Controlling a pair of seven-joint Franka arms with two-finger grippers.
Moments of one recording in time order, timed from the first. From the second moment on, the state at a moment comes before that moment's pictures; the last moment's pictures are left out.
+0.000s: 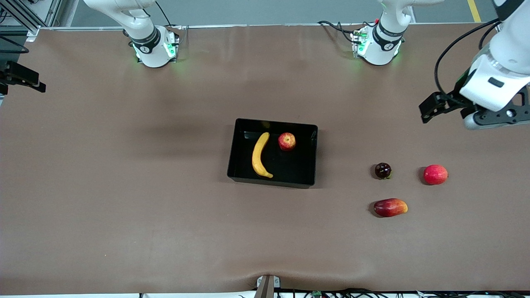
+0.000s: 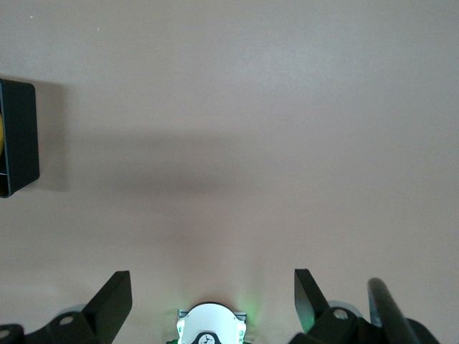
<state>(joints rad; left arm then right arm) -0.03 0.06 -0.17 -1.46 0.07 1.53 -0.27 0.06 0.03 -0.17 -1.41 0.02 1.29 -0.14</state>
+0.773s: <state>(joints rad) -0.04 -0.16 -0.08 -1.70 0.00 1.55 -0.11 0.06 0.03 -0.17 -1.41 0.02 1.31 -0.14</state>
